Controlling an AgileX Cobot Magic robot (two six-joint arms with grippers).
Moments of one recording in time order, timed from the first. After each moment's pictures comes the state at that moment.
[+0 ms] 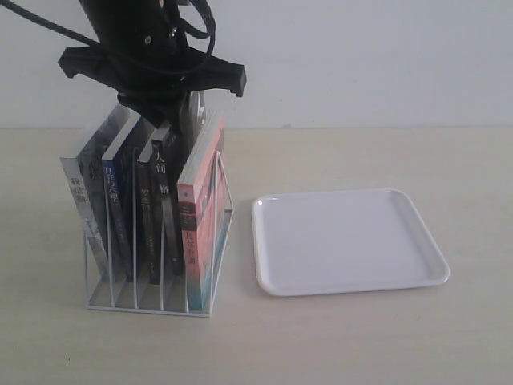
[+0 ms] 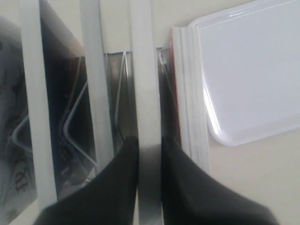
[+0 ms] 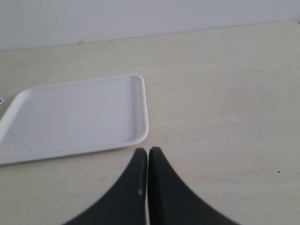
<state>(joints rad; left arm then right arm) -0.65 1.80 -1.73 0.18 1.24 -0.46 0.09 0.00 0.00 0.03 0.39 0.10</state>
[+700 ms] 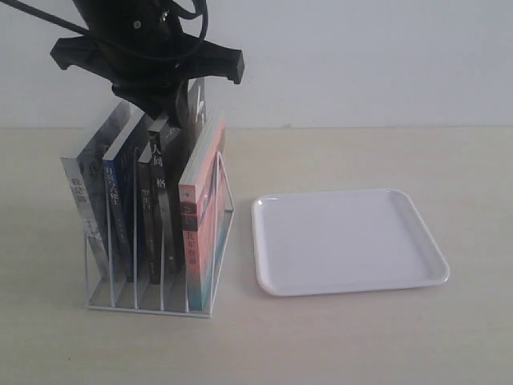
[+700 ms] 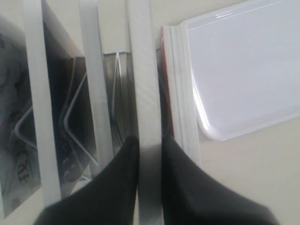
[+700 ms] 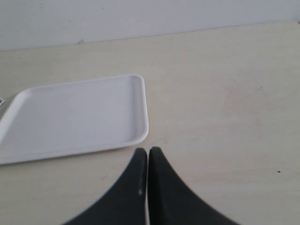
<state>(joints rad) -0.65 1.76 -1.73 0.14 1.25 -0.43 0.09 0.00 0.00 0.03 0.39 0.10</state>
